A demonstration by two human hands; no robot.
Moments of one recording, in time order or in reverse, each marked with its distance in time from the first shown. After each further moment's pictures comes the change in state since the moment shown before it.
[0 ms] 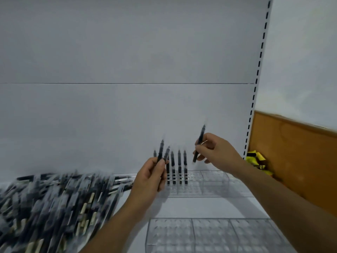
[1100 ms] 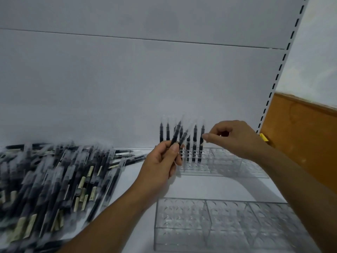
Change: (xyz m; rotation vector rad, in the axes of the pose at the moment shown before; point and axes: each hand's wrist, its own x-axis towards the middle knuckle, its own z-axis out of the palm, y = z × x) left_hand -0.005 -0.024 0.001 -0.111 -0.091 -0.091; right_hand -0.006 0.015 0.005 -0.277 -0.092 -0.099
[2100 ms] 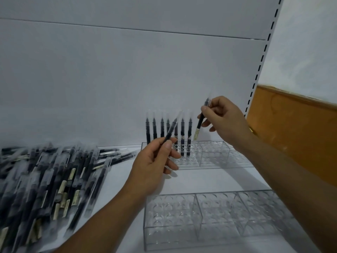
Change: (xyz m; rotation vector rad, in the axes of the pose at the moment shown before) left_hand 0.005 -0.009 0.004 0.086 -0.049 0.040; right_hand 0.009 0.004 0.006 0.343 0.336 0.073
